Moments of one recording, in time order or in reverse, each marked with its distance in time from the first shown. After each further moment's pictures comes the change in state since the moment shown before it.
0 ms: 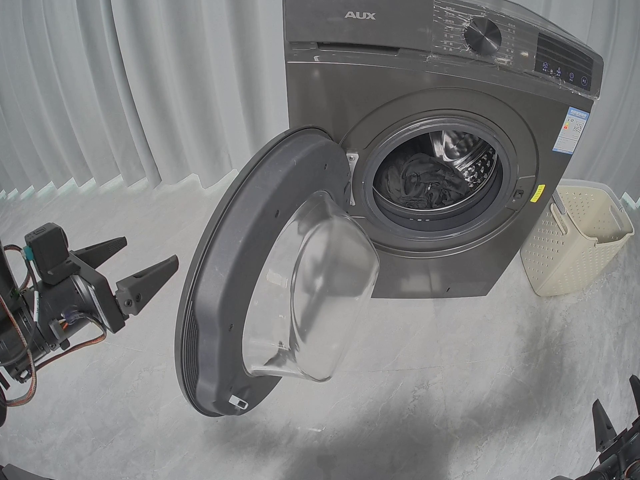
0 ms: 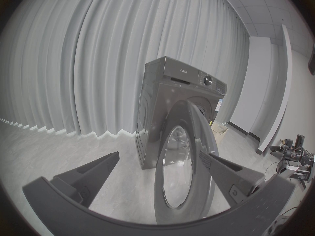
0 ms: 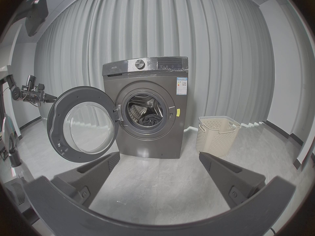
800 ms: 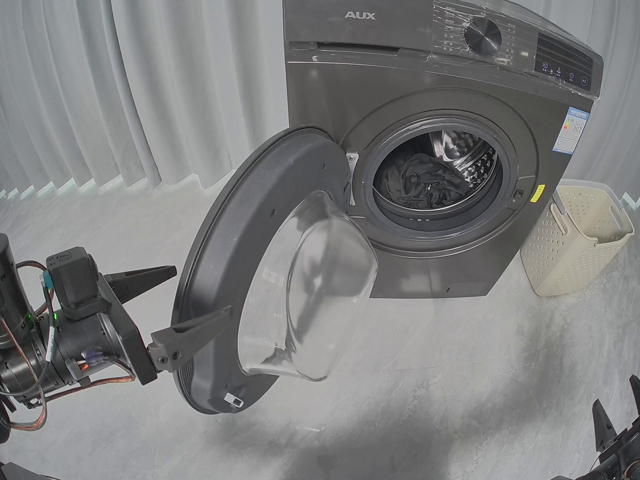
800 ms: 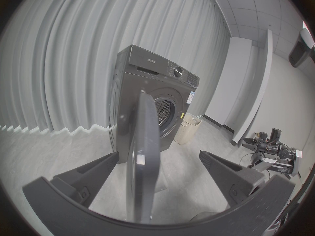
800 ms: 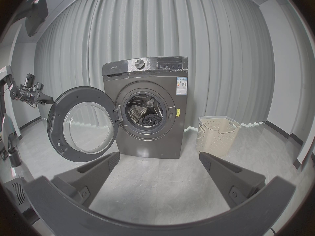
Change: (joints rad) left arm -0.237 -0.006 -0.001 0.061 -0.016 -0.011; right arm 0.000 0.000 0.000 0.000 -0.001 0.000
